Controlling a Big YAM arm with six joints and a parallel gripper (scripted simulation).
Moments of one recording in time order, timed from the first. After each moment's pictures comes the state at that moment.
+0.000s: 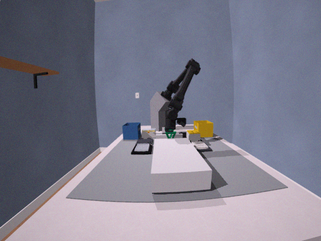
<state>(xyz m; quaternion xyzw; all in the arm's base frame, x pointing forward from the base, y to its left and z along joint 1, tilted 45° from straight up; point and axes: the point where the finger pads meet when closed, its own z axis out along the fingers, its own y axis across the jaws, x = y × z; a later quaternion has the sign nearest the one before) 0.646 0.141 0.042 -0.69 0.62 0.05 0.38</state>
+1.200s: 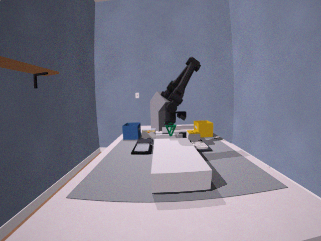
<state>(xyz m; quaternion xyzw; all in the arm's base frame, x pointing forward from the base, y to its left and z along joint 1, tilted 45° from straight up) 0.629 0.117 0.073 -0.69 0.62 0.05 0.38</state>
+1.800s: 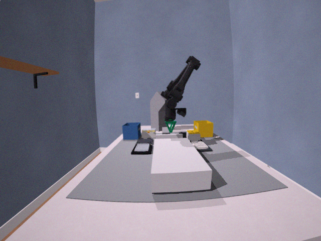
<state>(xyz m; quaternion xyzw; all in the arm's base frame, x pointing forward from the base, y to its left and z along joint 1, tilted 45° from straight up) 0.622 0.103 0.090 -0.69 0.62 0.05 0.38</state>
